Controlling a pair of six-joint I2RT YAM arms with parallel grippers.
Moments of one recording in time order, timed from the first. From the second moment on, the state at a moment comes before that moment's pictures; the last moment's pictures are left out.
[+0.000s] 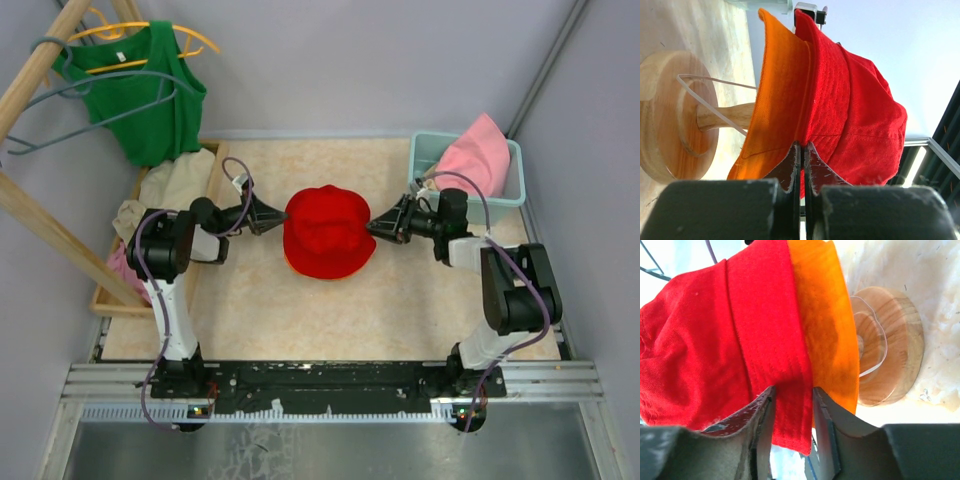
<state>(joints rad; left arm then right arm) -0.12 2.11 0.84 1.52 1.17 -1.79 0.10 1.61 0.69 0.57 -1.02 0.99</state>
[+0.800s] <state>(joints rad) -0.12 2.13 0.84 1.52 1.17 -1.81 0.09 1.62 0.70 0.49 -0.99 0.88</state>
